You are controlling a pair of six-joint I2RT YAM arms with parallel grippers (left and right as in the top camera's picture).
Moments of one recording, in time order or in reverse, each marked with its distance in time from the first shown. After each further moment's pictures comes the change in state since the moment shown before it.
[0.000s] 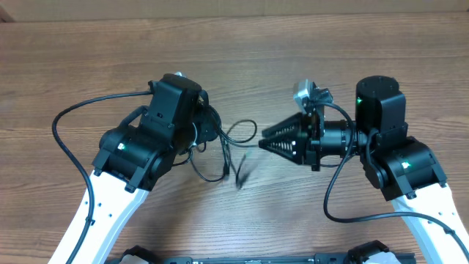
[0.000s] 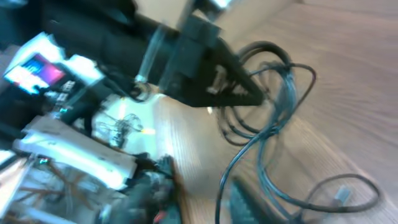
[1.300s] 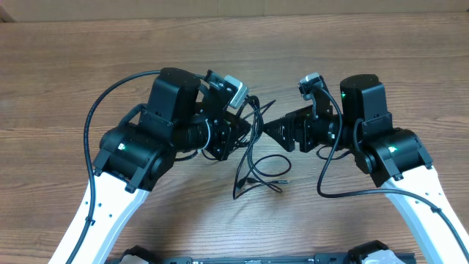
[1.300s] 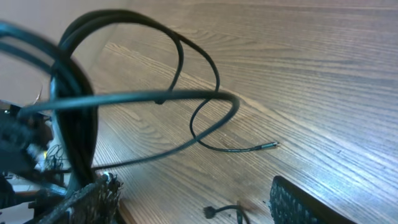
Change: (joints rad) left arm 0.000 0.000 0.000 0.140 0.509 0.709; right arm 0.000 0.087 0.001 -0.119 0.420 0.127
